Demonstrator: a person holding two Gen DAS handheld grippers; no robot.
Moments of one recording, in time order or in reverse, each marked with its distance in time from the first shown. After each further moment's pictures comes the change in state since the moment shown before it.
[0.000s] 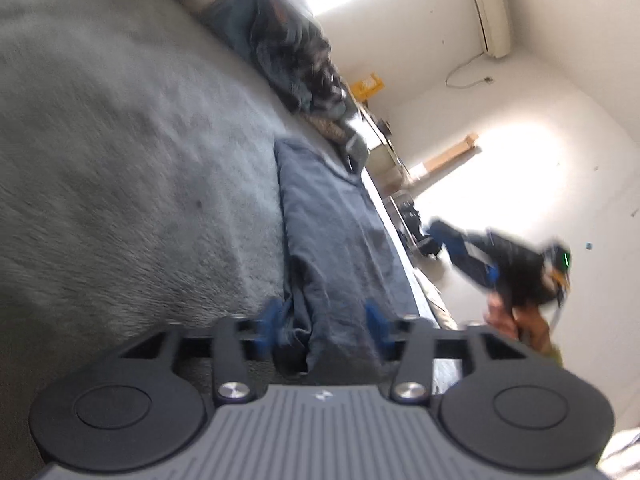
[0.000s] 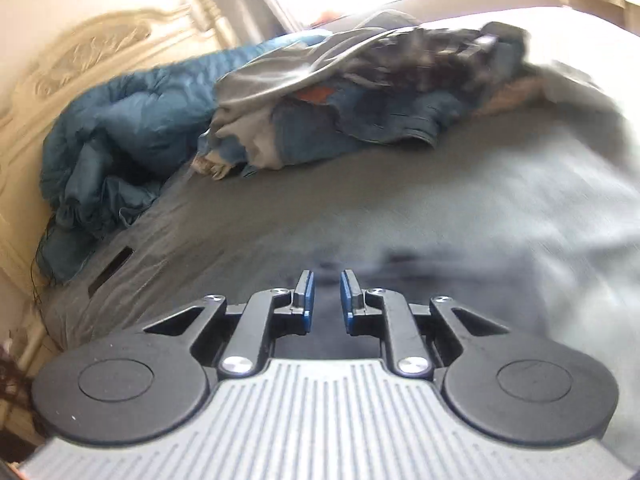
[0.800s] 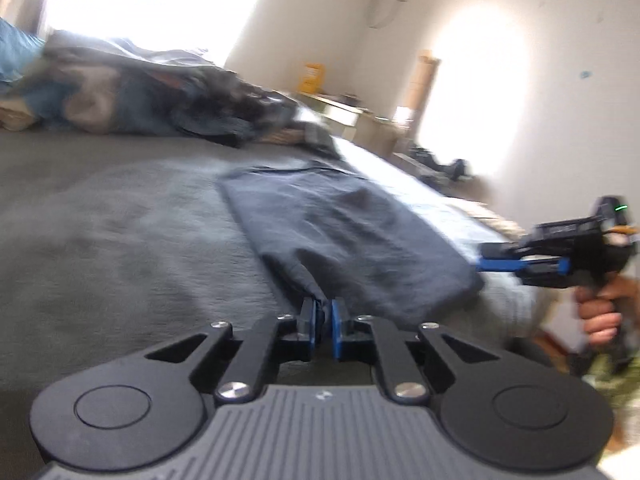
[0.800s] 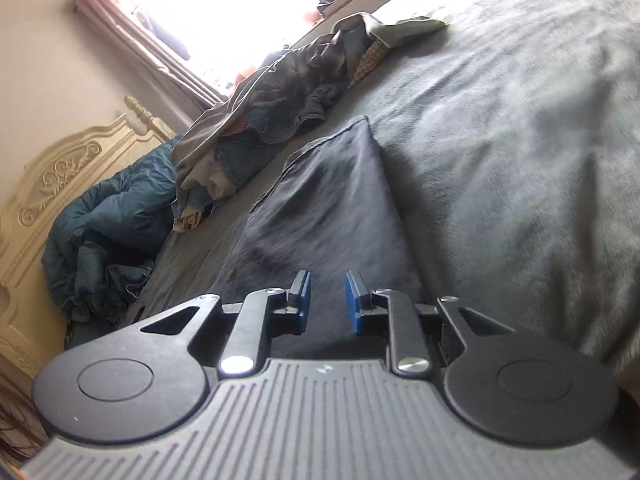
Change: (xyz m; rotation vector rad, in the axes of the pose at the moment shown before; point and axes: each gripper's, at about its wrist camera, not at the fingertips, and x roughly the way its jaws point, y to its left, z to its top) left arm 0.014 -0.059 -0.028 0.512 0.043 0.097; right arm -0.089 -0.052 -0.152 0.364 -0.162 -0.044
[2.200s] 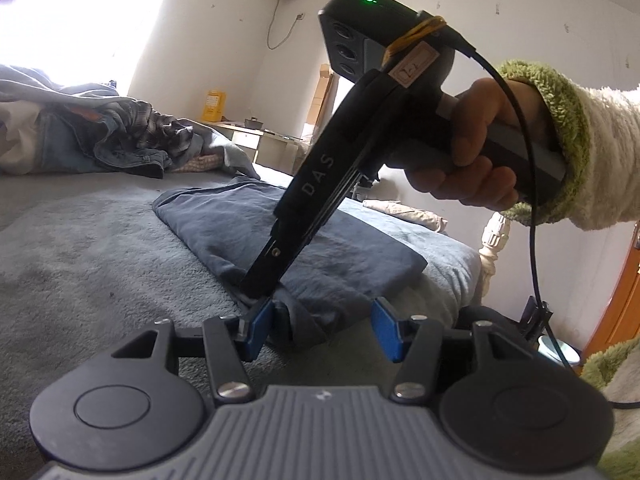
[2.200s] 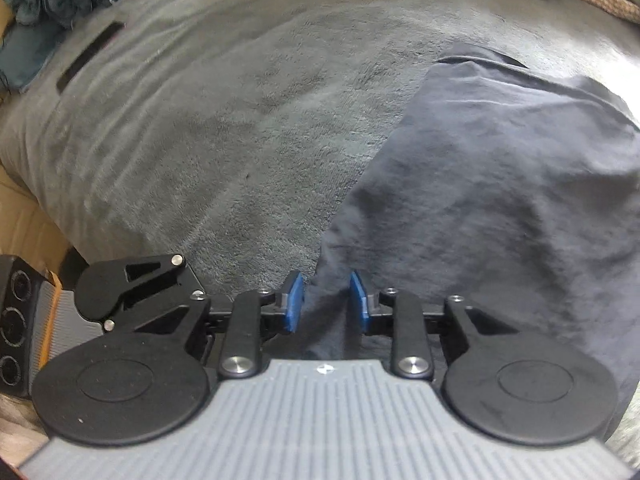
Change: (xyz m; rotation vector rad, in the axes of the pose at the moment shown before) left arm -0.012 0.016 -0.022 0.226 -0.097 -0.198; right arm 0.207 0.222 -0.030 -0.647 0.748 -0.270
